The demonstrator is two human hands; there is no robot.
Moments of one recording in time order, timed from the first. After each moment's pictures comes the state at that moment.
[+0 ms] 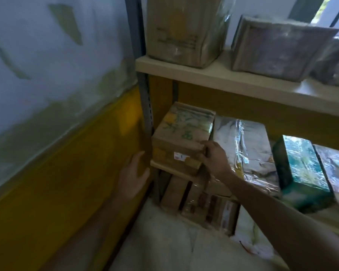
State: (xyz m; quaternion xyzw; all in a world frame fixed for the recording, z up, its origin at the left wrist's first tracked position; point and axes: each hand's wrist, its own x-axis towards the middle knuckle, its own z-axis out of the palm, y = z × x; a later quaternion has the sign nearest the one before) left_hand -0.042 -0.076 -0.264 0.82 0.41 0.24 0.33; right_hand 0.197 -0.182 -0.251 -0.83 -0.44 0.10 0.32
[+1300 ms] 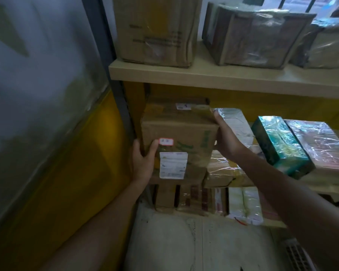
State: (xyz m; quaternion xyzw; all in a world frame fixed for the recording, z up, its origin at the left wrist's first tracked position) left_hand 0.044 -0.028 -0.251 0.70 0.36 0.34 0.52; right_hand 0.212 -0.176 -0.195 -0.67 -0.19 0.35 0.62
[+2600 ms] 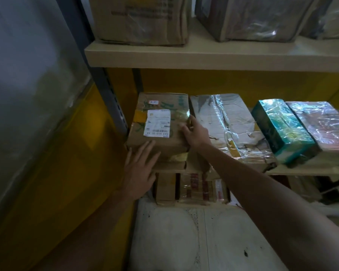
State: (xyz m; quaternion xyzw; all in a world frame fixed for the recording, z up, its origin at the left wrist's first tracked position) left_hand 0.021 0.000 -0.301 0.99 0.08 0.12 0.01; right_hand 0.197 -0.113 -0.255 -0.85 -0.20 0.16 0.45
